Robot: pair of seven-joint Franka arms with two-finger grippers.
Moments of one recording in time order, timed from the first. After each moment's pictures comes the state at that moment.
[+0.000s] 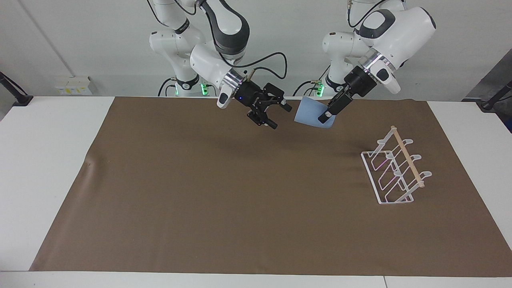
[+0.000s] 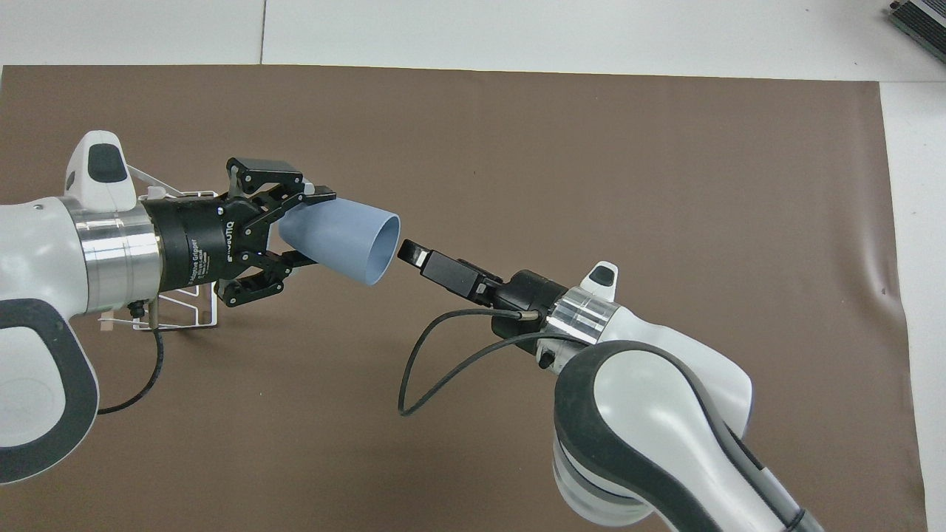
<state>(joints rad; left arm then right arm) -0.17 -0.18 -0.13 -2.01 -0.71 2.21 -0.93 0.10 -0.02 0.52 -2.07 1.66 2.77 -0.57</state>
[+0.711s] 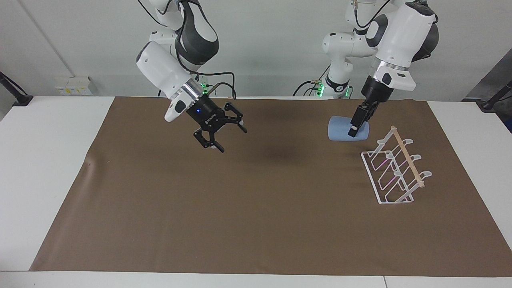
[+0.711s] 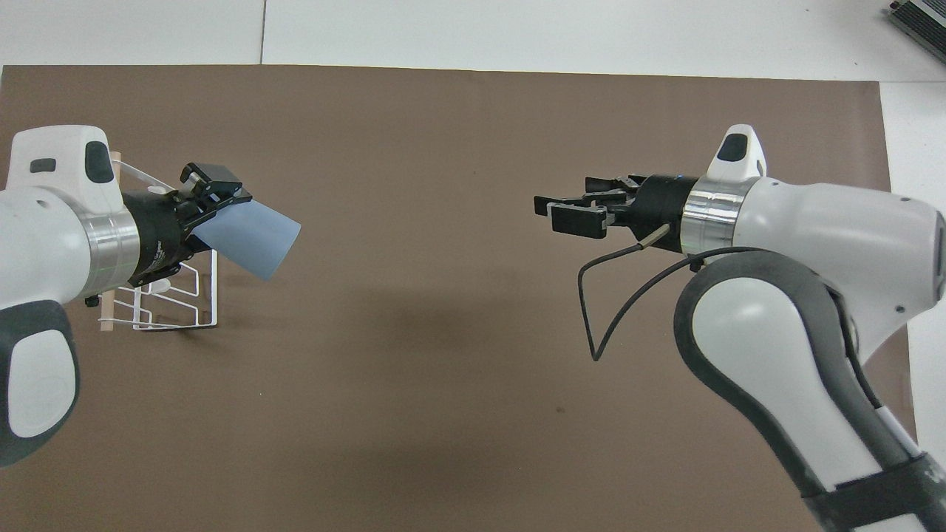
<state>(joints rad) -0.12 -0.18 -0.12 -2.01 -0.11 2.21 -0.92 0.08 0.03 0.19 -1.93 0.80 2.37 -0.56</state>
